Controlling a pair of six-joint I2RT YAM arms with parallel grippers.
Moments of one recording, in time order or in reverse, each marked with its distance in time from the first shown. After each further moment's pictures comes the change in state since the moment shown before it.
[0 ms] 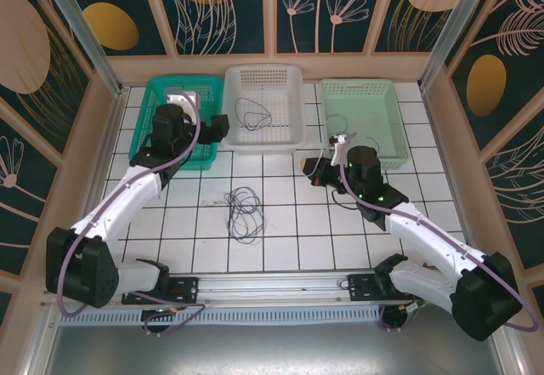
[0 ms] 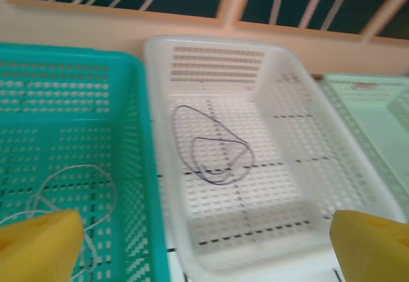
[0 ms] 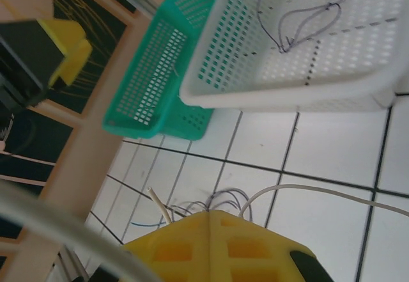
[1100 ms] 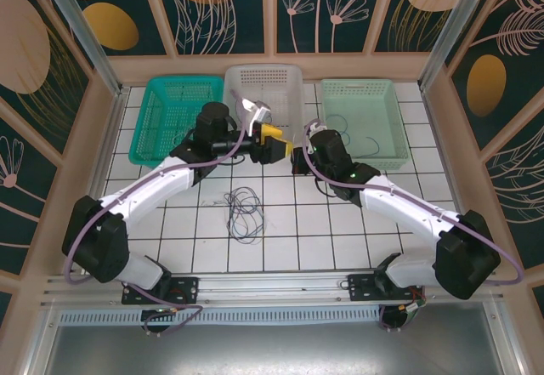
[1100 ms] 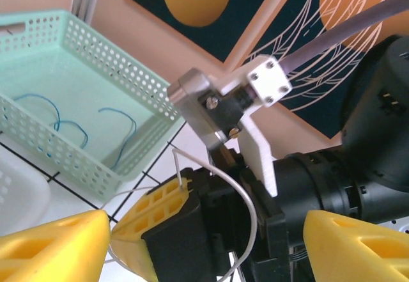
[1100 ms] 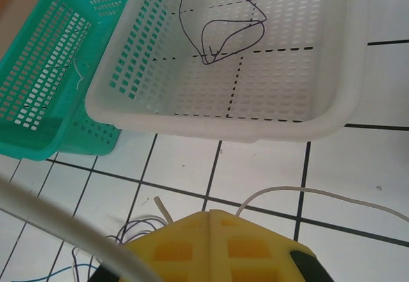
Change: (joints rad) left arm -0.273 0.211 0.142 0.172 0.659 -0.085; right arm 0.150 0.268 0.257 -0.214 0.392 -0.143
